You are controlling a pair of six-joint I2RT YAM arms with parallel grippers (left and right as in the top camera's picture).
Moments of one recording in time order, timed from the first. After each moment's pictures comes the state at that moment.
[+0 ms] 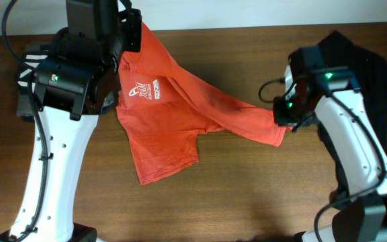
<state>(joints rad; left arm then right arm) -0.32 1.66 2.12 -0.90 -0.29 0.04 0.08 1.64 1.43 -1.21 -0.02 0.16</state>
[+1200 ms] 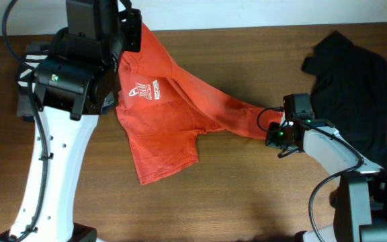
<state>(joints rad) -0.32 1.66 2.12 -0.90 -0.29 0.04 0.03 1.64 0.87 -0.50 -0.05 0.33</state>
